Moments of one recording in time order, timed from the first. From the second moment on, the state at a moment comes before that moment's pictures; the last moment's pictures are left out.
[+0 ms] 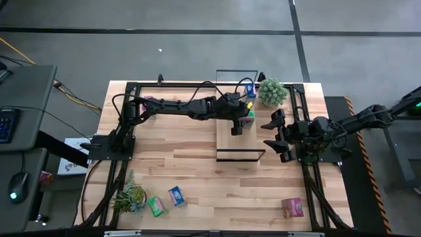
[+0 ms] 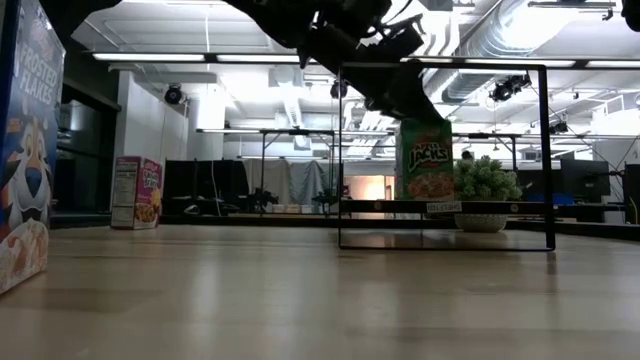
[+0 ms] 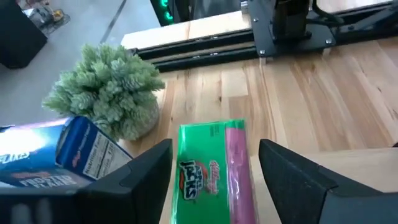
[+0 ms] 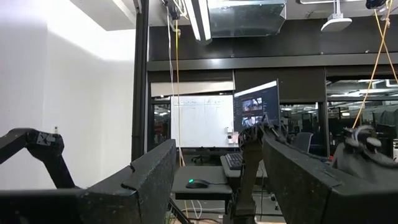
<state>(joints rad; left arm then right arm) 0.17 2.11 1.71 -0.11 -0.04 0.29 0.27 0.76 0.39 0.83 0.11 -0.08</state>
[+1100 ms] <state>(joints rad) 0.20 1.77 1.11 0.31 0.07 0.02 0.27 0.76 0.39 0.82 0.11 -0.06</state>
